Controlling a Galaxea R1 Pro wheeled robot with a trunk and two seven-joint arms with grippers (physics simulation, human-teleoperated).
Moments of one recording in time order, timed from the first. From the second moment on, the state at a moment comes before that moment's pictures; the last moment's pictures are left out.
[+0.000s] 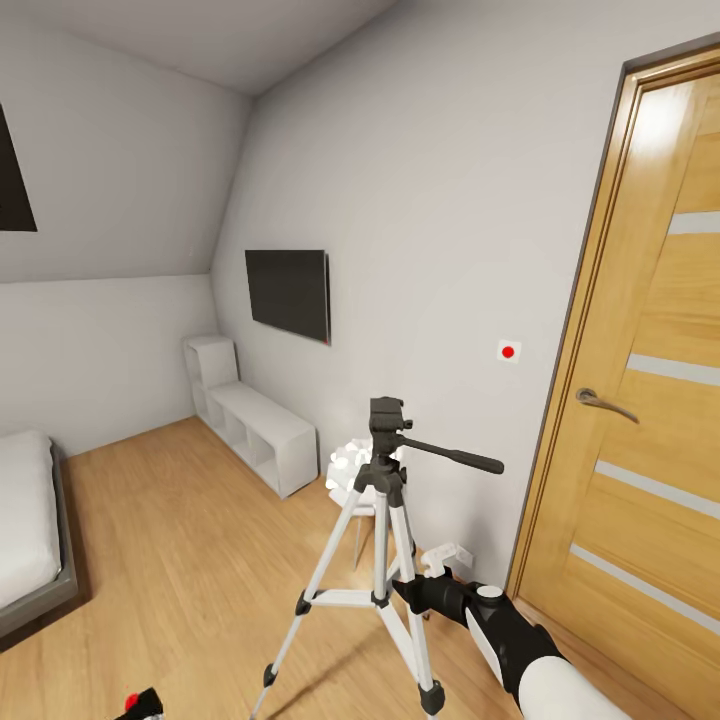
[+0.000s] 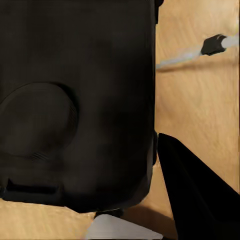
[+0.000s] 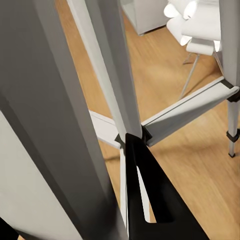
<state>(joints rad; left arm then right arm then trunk) -0.24 0.24 -0.25 -0.36 0.72 0.08 0.07 -0.60 0.08 -0.11 -0.41 0.27 0.06 0.48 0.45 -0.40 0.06</state>
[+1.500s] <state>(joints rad) -1.67 -0.13 -0.20 -0.64 0.68 1.02 0.59 -0.61 0.09 -0.11 -0.41 0.25 0.06 0.46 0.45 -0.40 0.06</state>
